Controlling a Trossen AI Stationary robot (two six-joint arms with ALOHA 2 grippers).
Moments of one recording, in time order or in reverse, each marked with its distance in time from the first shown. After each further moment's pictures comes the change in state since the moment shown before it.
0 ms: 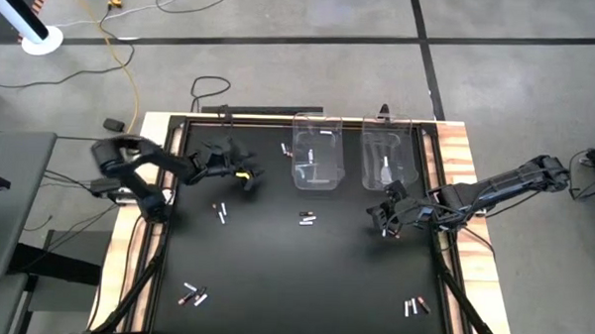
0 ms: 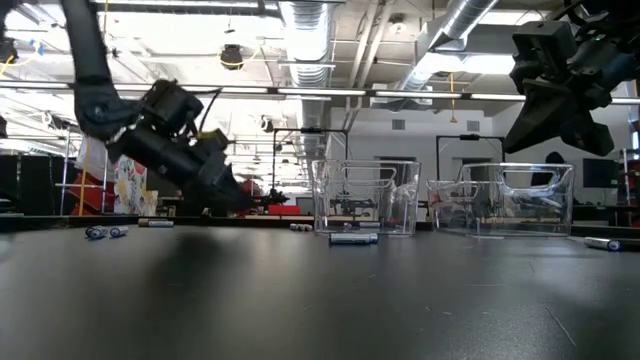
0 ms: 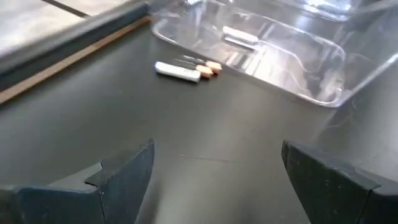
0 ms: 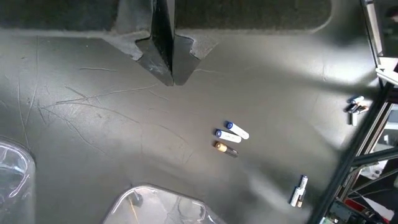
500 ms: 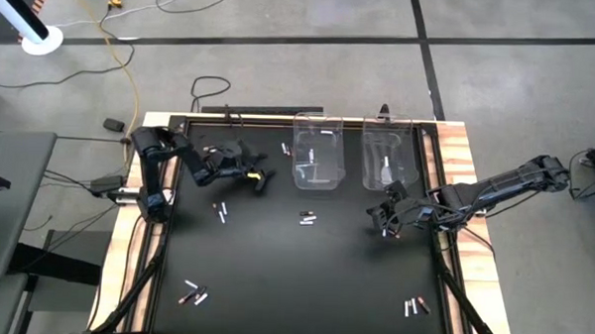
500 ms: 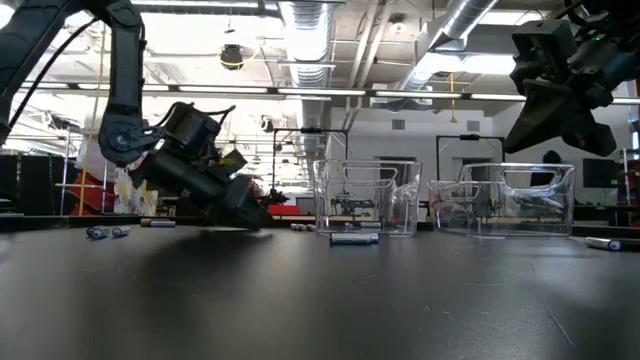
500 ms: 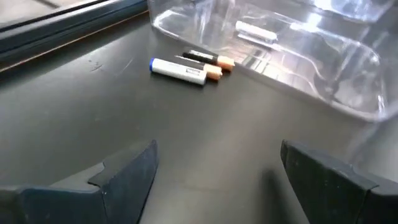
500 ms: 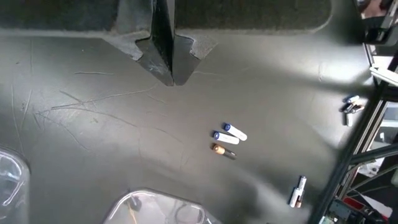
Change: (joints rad) left arm -0.026 0.280 0.099 0.180 -0.038 -0.070; right arm 0.001 0.000 0.000 0.001 -0.010 0.027
